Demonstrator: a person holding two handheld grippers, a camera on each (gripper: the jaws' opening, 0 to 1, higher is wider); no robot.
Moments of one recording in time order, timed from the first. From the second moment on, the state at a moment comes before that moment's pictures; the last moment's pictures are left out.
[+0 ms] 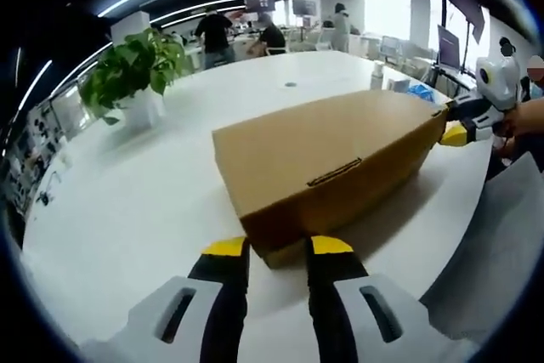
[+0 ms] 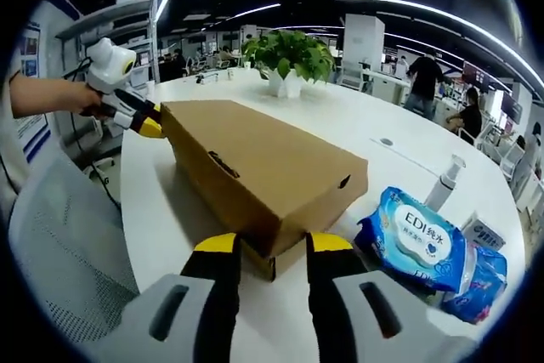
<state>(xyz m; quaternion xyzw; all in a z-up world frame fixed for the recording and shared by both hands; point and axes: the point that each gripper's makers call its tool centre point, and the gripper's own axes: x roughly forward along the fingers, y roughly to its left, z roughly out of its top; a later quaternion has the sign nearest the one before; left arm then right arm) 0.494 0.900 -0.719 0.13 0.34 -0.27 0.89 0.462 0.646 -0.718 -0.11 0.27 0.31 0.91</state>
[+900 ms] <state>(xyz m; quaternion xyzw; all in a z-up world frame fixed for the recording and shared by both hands) 0.487 0.911 -0.706 0.13 0.33 -0.27 0.89 0.457 0.645 -0.709 -0.11 0.26 0.32 0.91</state>
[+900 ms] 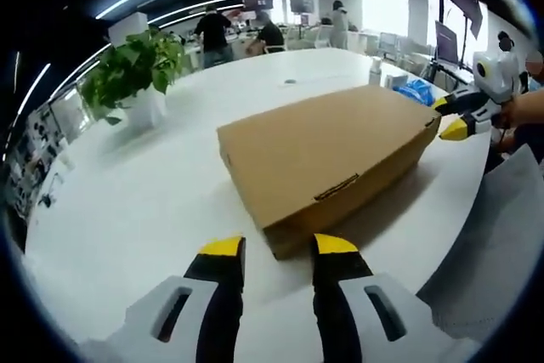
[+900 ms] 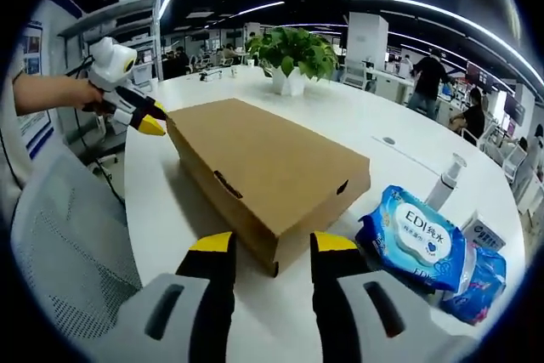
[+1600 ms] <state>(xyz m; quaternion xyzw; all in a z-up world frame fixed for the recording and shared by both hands) 0.496 0.899 -0.719 0.15 0.33 -0.29 0.89 0.465 0.649 -0.719 -0.08 0.28 0.29 0.91</state>
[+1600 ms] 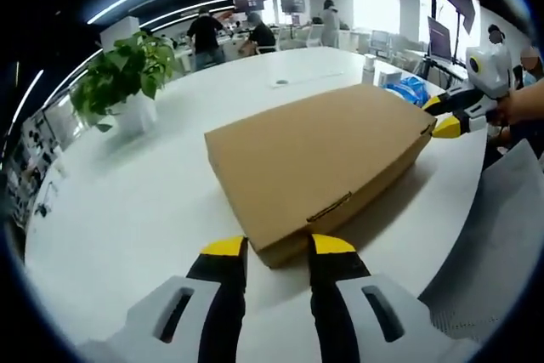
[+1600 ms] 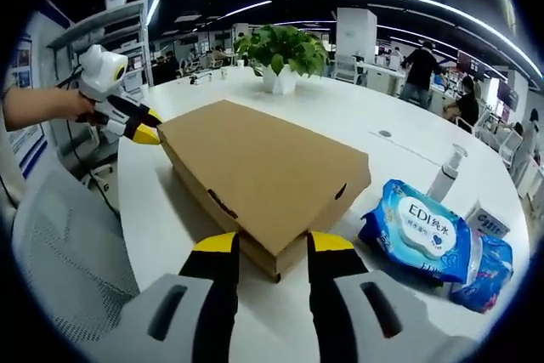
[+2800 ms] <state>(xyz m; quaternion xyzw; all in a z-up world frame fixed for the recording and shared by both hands) 0.571 0.878 -0.718 0.14 0.34 -0.29 0.88 0.539 0.629 -0.719 -0.08 0.28 0.29 0.91</state>
